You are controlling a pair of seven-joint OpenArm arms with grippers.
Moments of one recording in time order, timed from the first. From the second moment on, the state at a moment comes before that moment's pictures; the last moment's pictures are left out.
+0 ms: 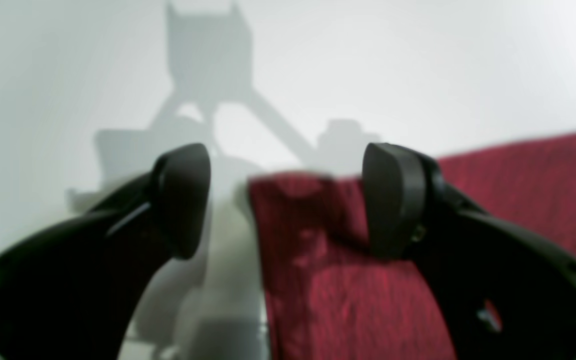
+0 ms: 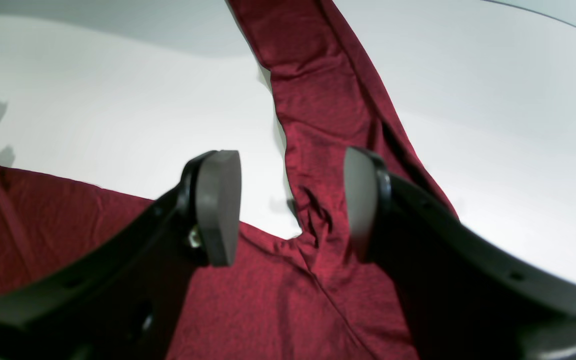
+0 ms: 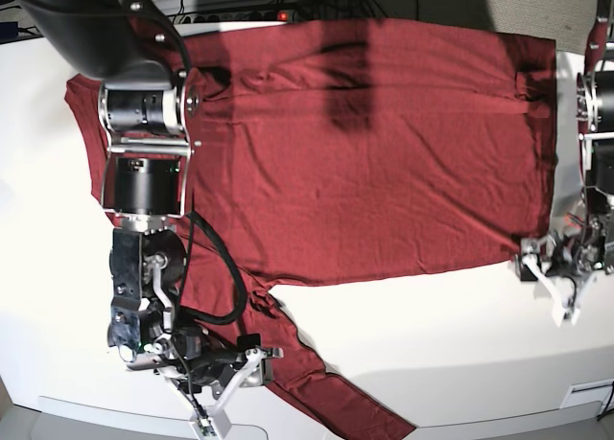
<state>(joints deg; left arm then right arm) -38.0 -23.7 3.3 30.1 -11.8 -21.2 29.2 37.2 2.0 5.1 68.6 12.6 26.0 -53.5</state>
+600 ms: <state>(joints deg) -35.5 -24.6 3.3 30.4 -20.9 -32.0 41.1 37.2 2.0 5.1 68.6 12.7 26.0 -55.9</state>
